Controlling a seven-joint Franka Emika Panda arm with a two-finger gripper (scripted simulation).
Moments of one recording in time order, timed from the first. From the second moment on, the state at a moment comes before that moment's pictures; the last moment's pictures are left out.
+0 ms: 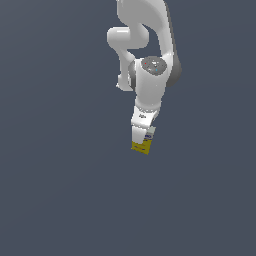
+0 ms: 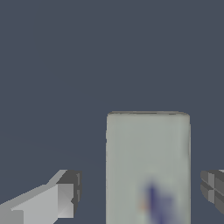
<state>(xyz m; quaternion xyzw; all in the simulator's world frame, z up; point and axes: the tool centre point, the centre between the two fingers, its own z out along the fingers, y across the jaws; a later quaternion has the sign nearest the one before) -0.041 0.068 0.159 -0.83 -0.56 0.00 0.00</state>
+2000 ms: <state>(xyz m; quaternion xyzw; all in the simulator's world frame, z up) -0.053 0.070 0.322 -0.83 -0.56 0.00 0.00</state>
